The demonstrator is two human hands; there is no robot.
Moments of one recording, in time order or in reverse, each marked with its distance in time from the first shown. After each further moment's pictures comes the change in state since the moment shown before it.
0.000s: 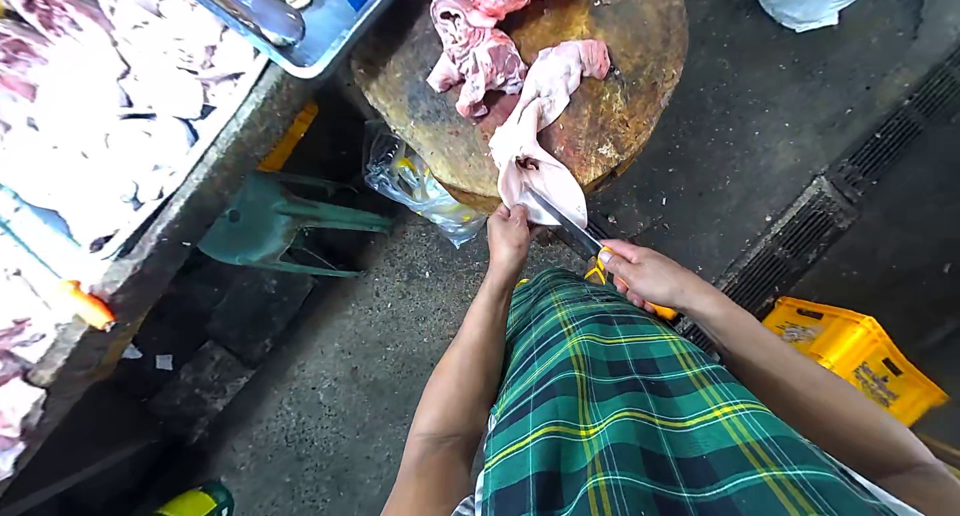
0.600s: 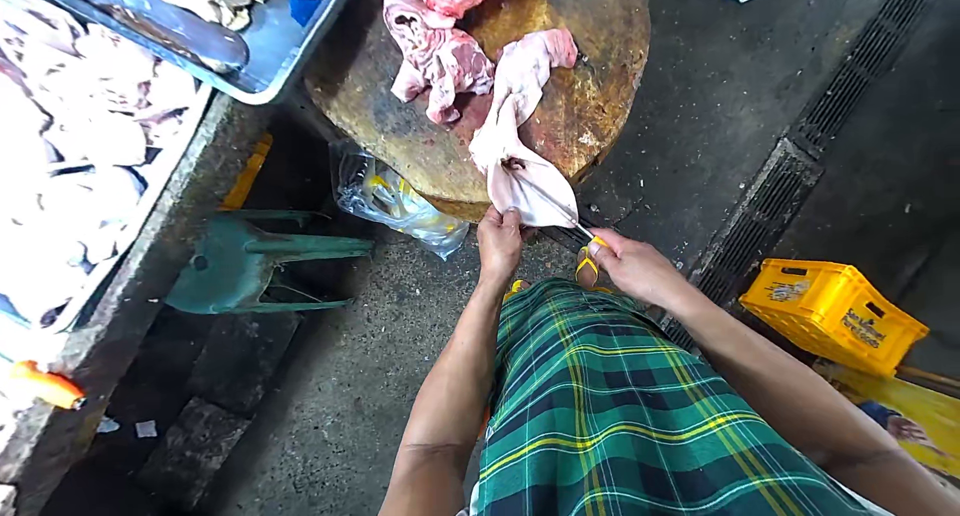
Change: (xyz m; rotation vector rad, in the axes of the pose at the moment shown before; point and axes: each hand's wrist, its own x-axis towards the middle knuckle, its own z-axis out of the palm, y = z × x) left_hand 0.008 -0.007 -0.016 0.130 -0.174 0.072; right_hand 0.002 -0.004 0.038 -0.198 0.286 -0.012
